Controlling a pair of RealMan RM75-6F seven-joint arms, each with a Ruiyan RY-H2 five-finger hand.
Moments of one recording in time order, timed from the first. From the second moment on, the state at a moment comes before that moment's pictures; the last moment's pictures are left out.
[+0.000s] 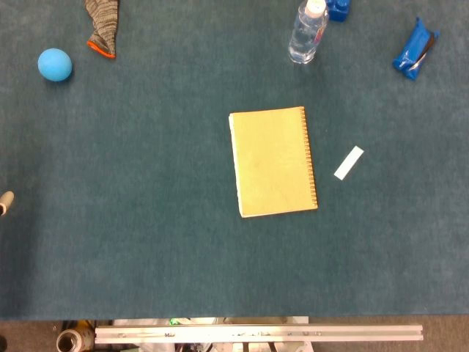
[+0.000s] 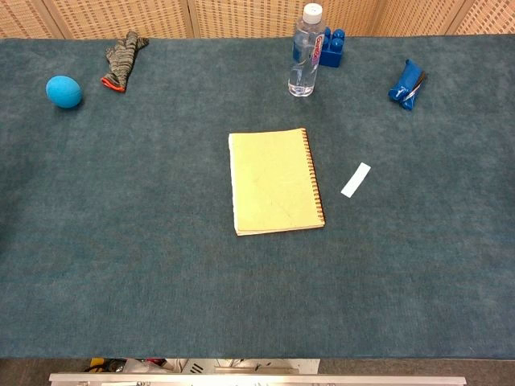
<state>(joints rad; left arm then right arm) -0.12 -1.13 -0.05 -1.68 1.42 1.44 0.19 0.13 -1.12 0.05 -1.61 -1.49 1.40 -0.08</state>
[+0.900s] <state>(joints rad) -0.09 -1.11 -0.03 -1.68 1.41 1.45 0.15 0.31 -1.15 0.07 -1.61 -1.55 1.19 -0.09</state>
